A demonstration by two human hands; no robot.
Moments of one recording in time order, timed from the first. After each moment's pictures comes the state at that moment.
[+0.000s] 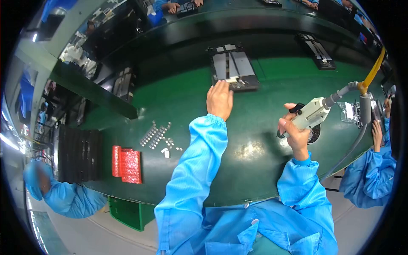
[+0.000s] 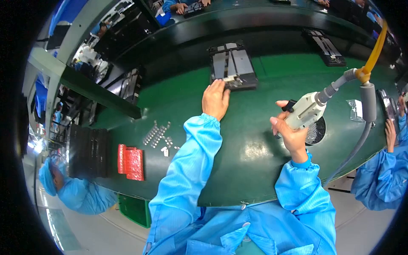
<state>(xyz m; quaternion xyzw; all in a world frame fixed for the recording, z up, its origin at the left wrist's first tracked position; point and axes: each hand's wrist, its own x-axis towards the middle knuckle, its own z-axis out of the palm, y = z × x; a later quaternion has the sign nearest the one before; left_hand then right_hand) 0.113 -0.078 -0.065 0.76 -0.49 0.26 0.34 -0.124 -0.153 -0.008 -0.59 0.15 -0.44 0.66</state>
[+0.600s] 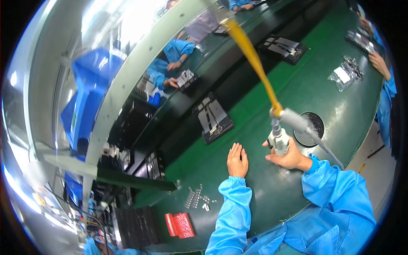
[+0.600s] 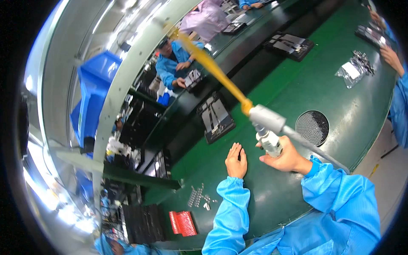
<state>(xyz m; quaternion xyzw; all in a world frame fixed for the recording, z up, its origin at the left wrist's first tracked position) 0.072 -0.060 -0.070 0.75 -0.55 0.10 0.34 -0.133 -0.155 -0.019 -0.66 0.11 -0.37 0.65</state>
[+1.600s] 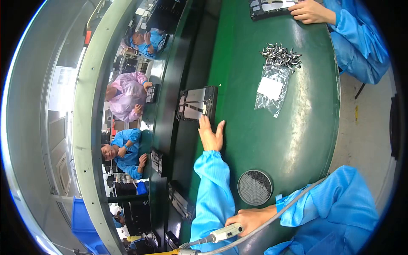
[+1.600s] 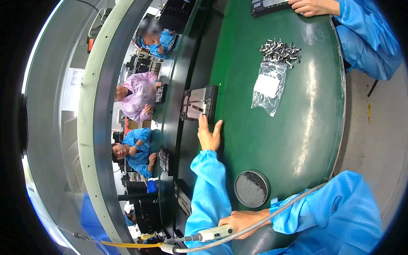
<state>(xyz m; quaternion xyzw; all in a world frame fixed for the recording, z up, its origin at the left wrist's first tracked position) -0.048 -0.437 -0.041 0.63 -0.76 0.02 0.17 -0.192 -0.202 -0.032 -0.64 -0.03 -0.30 0.71</state>
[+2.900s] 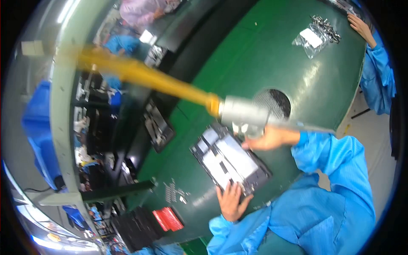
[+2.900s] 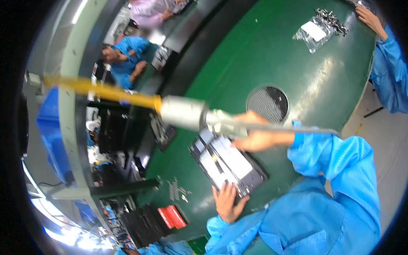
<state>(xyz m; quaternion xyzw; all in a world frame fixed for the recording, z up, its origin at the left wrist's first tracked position) -0.071 0.072 -0.038 0.73 -0.66 -0.02 0.18 -0.185 -0.204 -0.022 -0.68 0.09 -0.32 0.66</state>
